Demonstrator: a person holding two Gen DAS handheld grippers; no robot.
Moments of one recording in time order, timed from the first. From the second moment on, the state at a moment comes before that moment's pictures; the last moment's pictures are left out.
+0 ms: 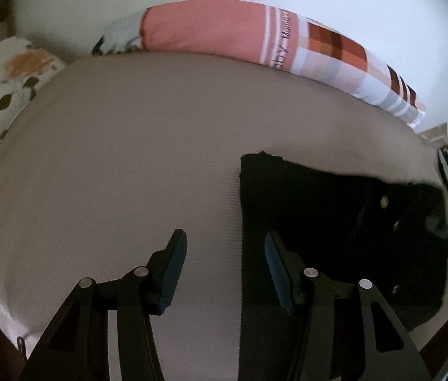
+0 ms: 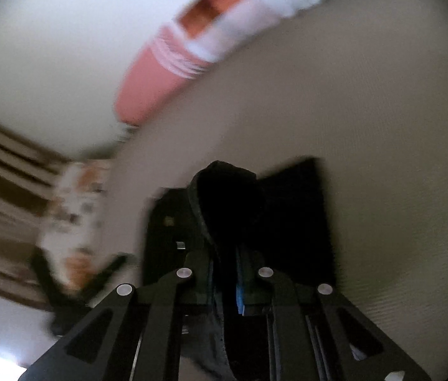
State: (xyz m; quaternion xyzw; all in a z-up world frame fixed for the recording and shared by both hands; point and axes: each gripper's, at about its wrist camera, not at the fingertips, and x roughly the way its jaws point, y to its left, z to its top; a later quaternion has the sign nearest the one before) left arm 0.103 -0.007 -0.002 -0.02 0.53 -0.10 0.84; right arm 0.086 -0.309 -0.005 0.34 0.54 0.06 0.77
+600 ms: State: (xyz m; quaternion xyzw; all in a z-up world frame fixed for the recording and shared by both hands) left arm 0.077 -0.032 -0.033 0.06 0.54 -0.11 0.83; right arm 0.052 -0.294 -0.001 0.23 0.56 0.01 0.79
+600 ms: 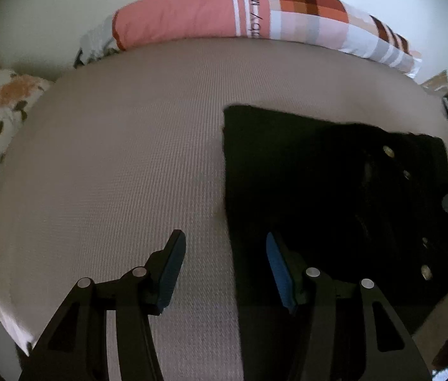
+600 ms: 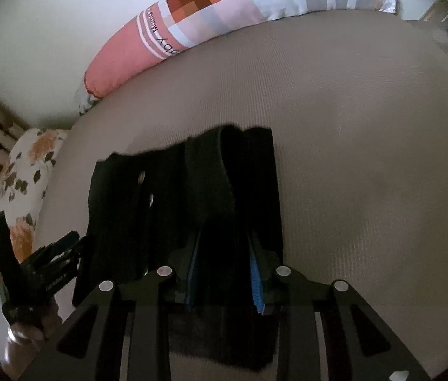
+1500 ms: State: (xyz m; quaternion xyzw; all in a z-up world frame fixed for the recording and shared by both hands) left arm 0.034 -0.038 -0.032 0.06 0.54 -0.13 0.83; right arm 0.006 -0.283 0.005 0.22 0.57 0.00 0.79
